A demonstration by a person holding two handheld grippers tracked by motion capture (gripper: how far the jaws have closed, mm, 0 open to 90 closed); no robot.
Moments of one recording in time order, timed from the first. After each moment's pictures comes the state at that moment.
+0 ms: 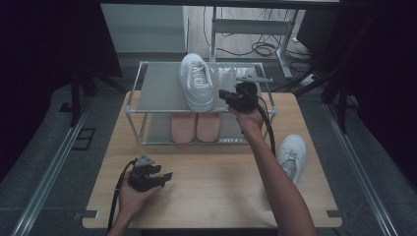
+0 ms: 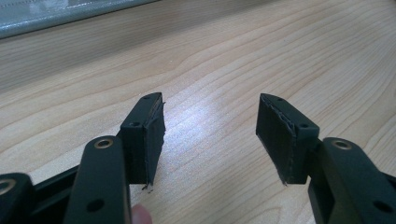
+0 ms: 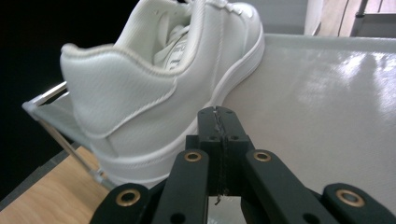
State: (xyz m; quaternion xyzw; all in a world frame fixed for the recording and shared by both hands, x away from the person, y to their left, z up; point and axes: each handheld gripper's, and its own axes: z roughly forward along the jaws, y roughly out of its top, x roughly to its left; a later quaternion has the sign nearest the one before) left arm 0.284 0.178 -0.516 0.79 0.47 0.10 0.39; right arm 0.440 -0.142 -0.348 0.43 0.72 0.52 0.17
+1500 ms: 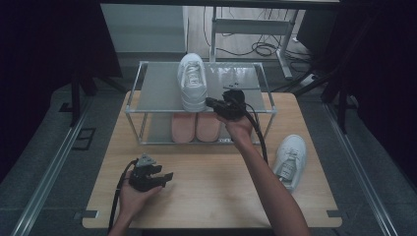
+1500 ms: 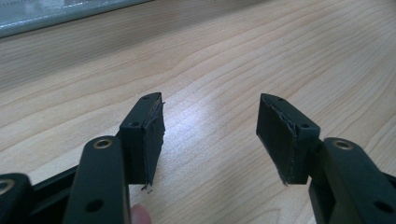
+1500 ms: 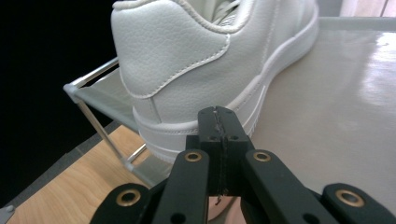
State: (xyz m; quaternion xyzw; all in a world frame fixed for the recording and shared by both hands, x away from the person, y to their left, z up) left arm 0.284 0.176 -0.517 0.79 0.47 0.10 0.39; right arm 0.425 -0.110 -0.360 0.40 0.73 0.53 0.14
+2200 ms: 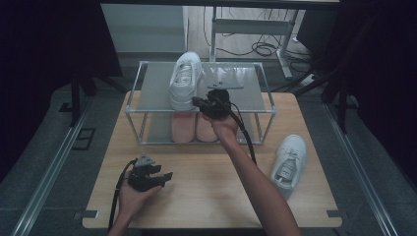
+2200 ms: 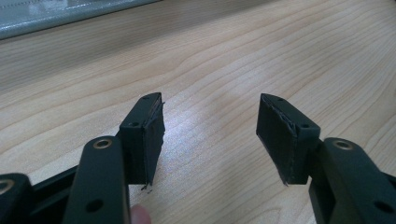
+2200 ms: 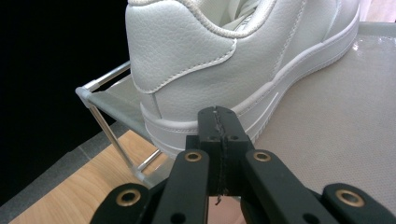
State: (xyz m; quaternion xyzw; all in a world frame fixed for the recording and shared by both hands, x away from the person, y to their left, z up) left arm 0.284 0.178 -0.516 0.79 0.47 0.10 0.39; right arm 0.427 -0.073 -0.362 0.39 0.74 0.53 0.14
